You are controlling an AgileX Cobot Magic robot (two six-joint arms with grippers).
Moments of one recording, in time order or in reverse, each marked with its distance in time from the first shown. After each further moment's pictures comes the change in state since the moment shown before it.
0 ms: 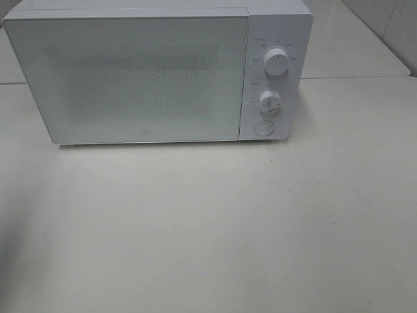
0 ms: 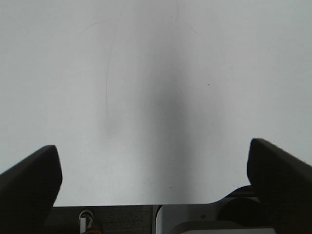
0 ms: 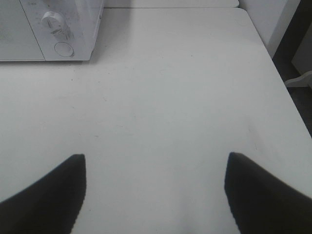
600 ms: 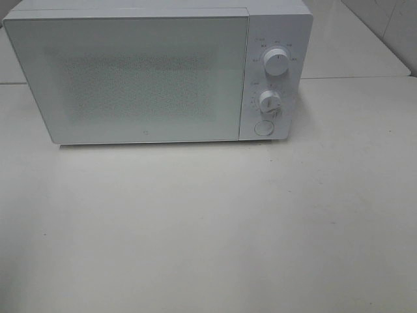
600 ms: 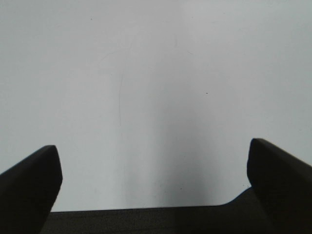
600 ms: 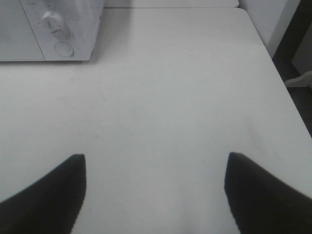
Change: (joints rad) left arm 0.000 -0.509 0.179 0.022 0.029 0.041; right arm 0.000 0.000 0.000 0.000 0.000 0.000
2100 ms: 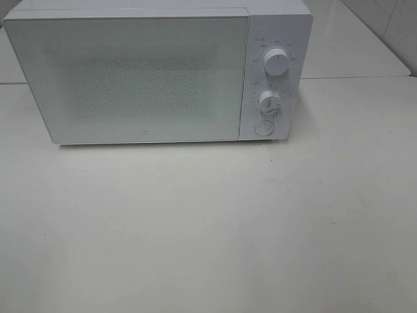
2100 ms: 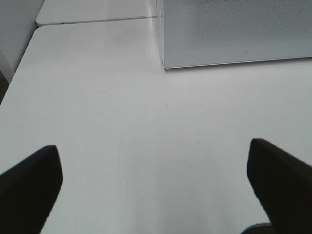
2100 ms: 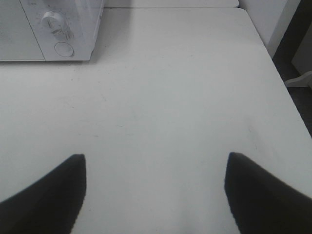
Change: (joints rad) left arm -0.039 -0.510 0.100 -0.012 0.006 0.000; right arm 0.000 0.000 0.000 0.000 0.000 0.000
